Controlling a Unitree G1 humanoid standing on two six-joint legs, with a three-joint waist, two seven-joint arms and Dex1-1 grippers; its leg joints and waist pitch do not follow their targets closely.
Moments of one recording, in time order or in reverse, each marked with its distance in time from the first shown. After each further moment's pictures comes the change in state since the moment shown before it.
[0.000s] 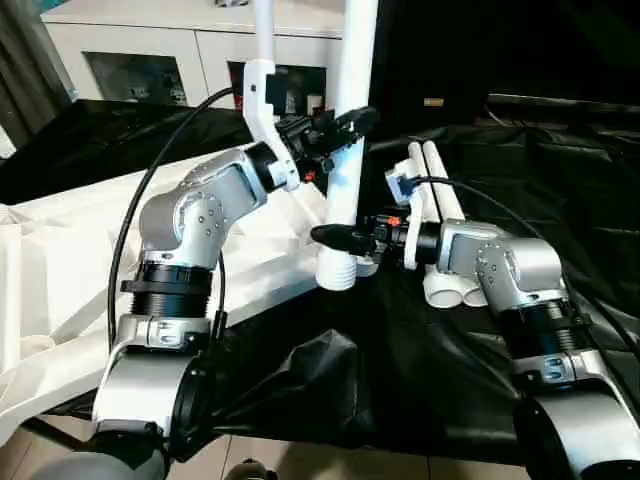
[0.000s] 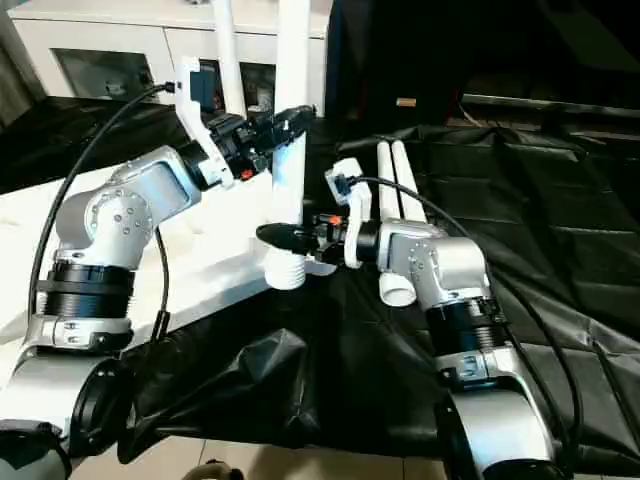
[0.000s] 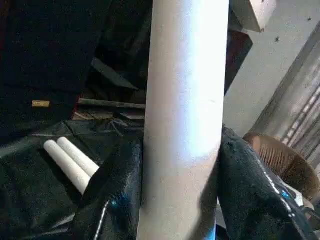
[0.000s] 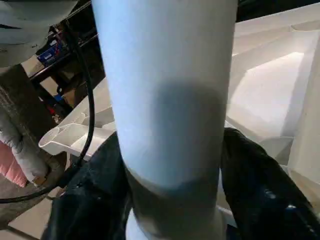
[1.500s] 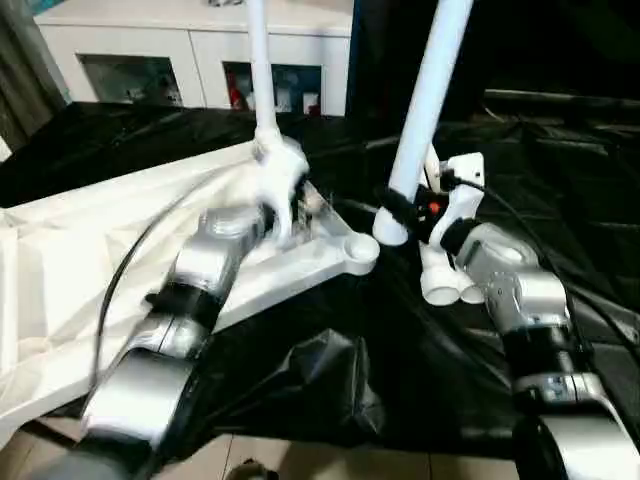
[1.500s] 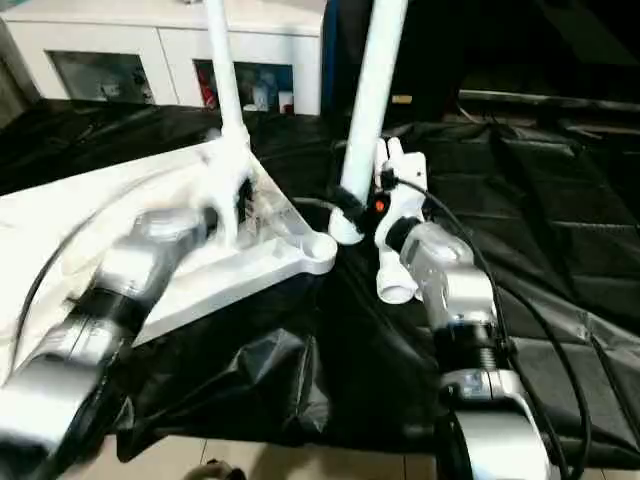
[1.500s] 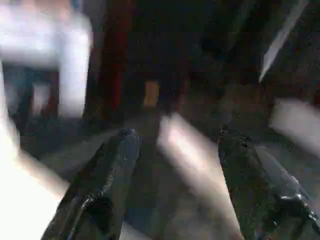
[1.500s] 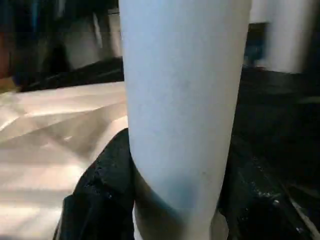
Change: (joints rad) left arm -0.191 -0.016 0.043 0.500 0.173 -0.465 0.218; right arm 0.125 0.051 -0.068 0.053 -0.137 -0.504 -0.308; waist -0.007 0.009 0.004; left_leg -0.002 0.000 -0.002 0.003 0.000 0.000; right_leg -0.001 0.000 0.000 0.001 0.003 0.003
